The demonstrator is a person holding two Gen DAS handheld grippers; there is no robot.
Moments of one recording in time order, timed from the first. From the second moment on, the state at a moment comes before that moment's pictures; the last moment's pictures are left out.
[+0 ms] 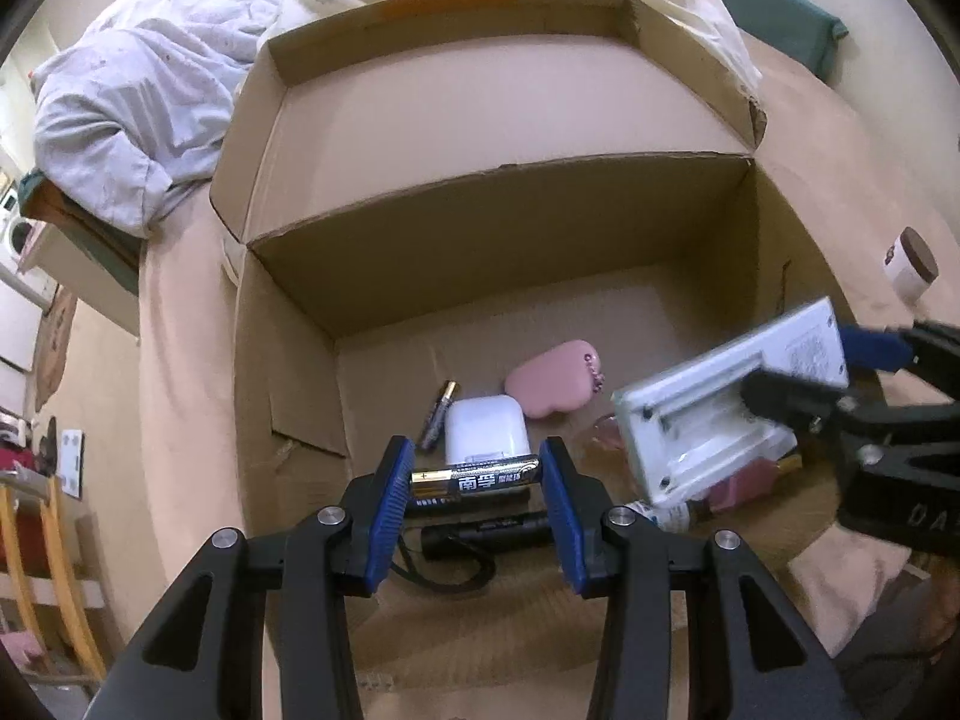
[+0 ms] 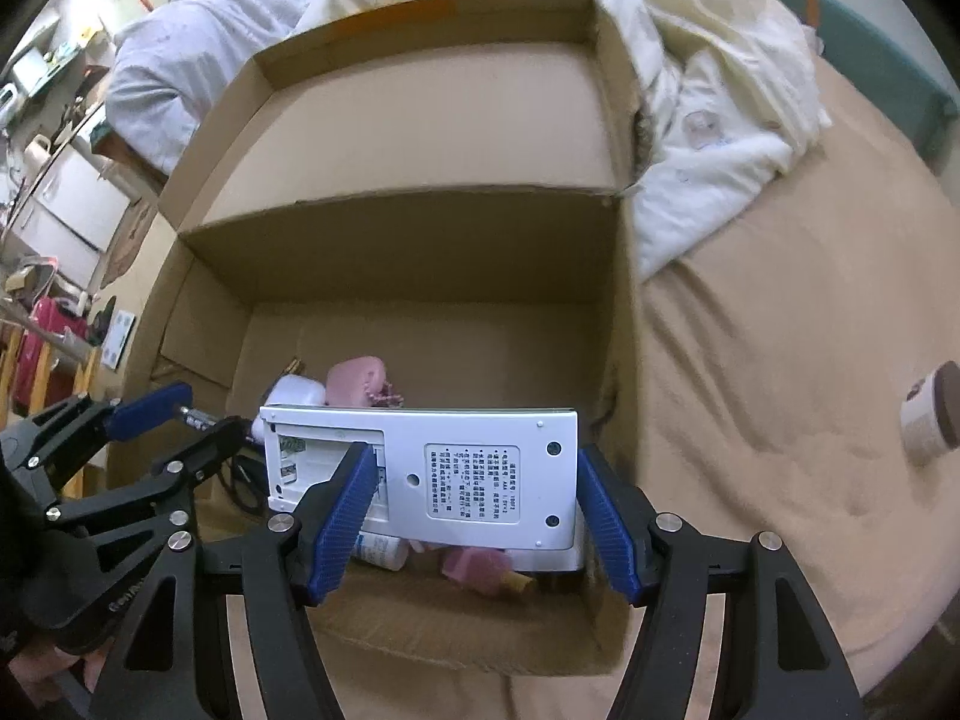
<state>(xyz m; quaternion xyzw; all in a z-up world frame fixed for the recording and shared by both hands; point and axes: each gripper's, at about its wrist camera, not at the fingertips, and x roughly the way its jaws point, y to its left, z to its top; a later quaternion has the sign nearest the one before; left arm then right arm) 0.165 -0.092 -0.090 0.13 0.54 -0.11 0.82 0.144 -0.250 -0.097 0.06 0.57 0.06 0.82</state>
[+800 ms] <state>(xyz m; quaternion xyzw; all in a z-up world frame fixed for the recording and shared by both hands) 0.151 -0.081 -0.070 0.09 0.51 -0.12 0.85 0.142 -0.241 -0.091 0.07 0.55 0.08 0.83</state>
